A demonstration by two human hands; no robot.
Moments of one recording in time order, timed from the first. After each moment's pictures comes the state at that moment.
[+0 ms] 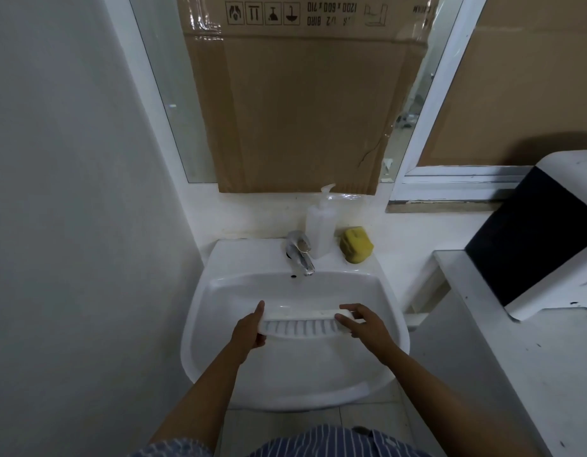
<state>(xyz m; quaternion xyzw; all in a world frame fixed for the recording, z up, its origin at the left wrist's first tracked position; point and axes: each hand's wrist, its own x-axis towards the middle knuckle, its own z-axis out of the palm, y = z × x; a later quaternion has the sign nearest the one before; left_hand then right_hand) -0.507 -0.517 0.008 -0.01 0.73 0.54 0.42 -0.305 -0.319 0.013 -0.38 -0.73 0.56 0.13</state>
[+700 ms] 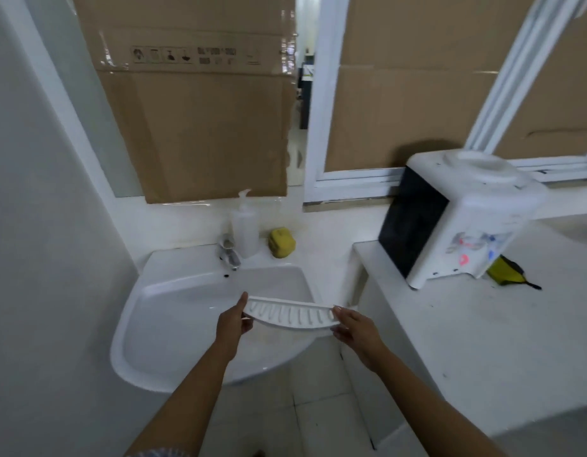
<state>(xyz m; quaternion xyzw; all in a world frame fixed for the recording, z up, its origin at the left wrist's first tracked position) -0.372 -0.462 0.068 -0.01 0.65 0.65 0.39 -0.138 -0.320 0.072 -0.43 -0.48 0.73 0.24</state>
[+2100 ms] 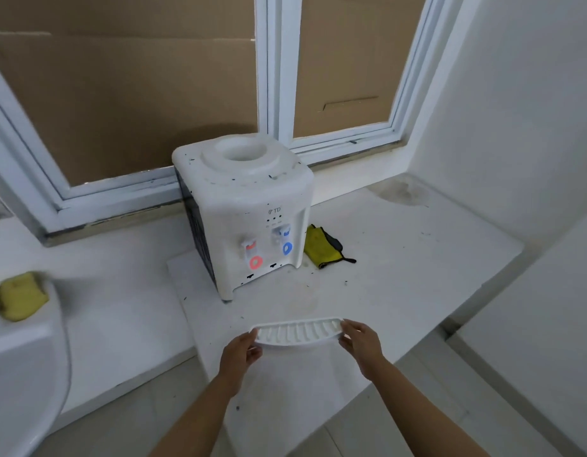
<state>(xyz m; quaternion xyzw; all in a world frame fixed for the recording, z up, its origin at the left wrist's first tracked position) 0.005 -0.133 -0.011 0.09 0.60 0.56 0.57 0.264 -0.038 0.015 -0.61 -0.34 0.61 0.38</state>
